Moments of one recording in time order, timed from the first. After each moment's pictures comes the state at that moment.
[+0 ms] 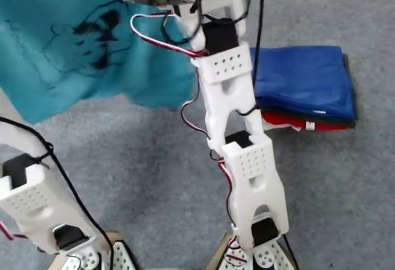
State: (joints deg) left arm -32.1 17.5 -83.9 72.8 -7.7; right arm -22.2 42.7 -86.5 -3.1 51.5
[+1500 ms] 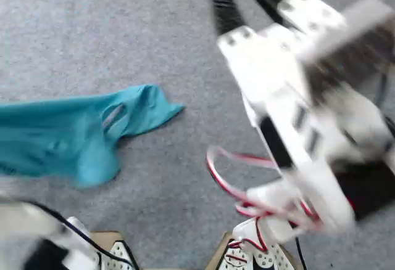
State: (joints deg) left arm -57.8 -36.0 -25.5 100.8 -7.8; right arm -23.7 0.0 -94.1 90.2 17.0
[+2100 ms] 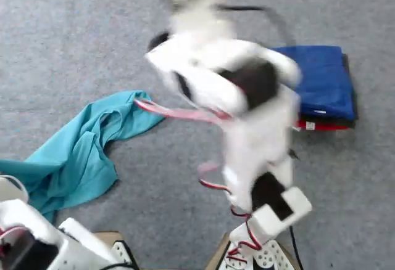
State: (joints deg) left arm -62.9 -84.6 45.7 69.3 -8.2; right arm -34.3 9.2 -53.6 98.9 7.1
